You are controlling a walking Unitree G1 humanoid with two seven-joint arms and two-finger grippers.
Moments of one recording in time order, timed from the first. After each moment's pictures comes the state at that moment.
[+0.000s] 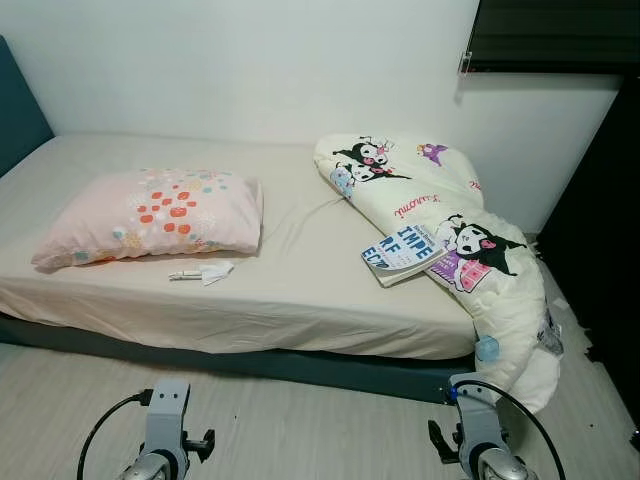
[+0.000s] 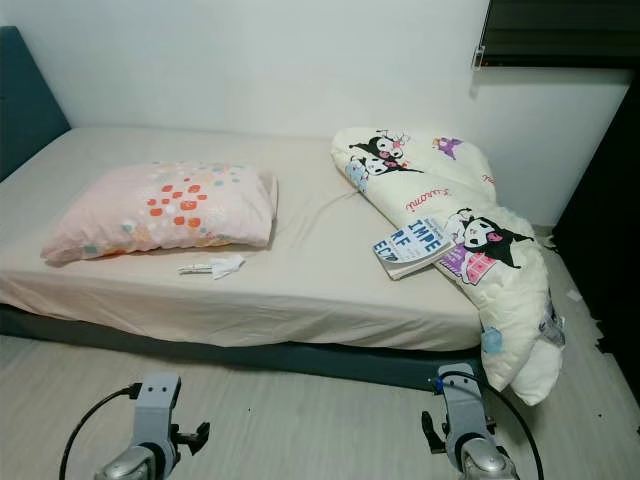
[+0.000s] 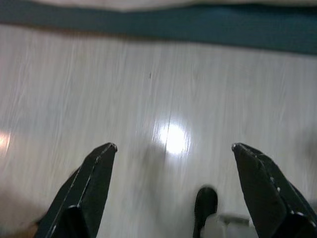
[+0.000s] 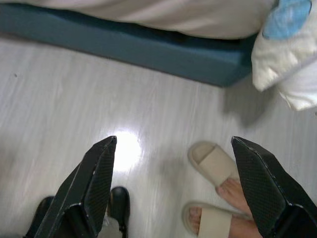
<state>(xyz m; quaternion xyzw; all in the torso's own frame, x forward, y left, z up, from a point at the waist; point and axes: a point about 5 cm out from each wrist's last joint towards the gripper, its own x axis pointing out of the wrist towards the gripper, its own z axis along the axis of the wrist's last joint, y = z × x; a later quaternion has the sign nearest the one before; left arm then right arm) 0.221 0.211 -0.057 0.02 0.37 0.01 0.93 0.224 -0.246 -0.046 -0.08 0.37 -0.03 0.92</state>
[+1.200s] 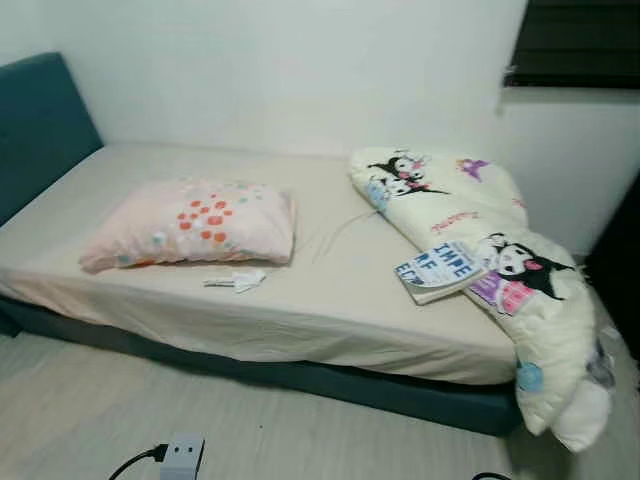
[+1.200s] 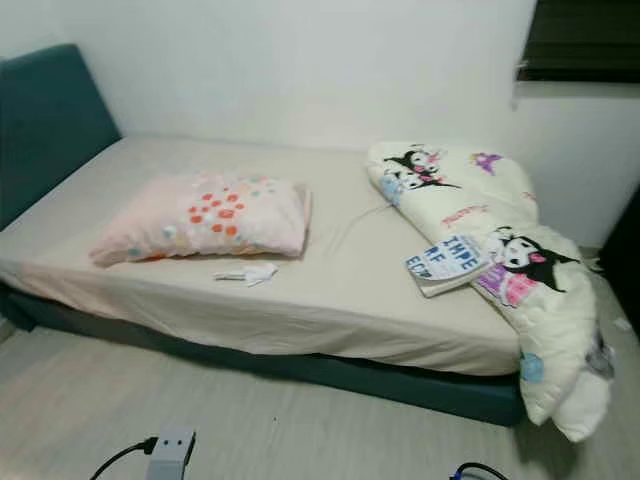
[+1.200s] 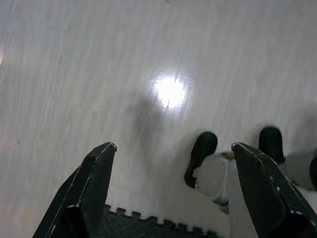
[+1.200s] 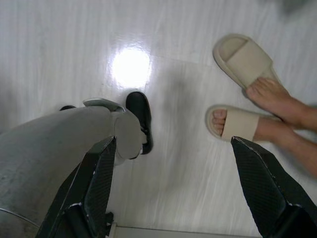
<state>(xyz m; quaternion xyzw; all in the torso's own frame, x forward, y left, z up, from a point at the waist) 0.175 0.191 -0.087 -0.02 0.47 0.02 0.88 0.122 -0.249 -0.096 -0.03 0.54 -0.09 0.84</state>
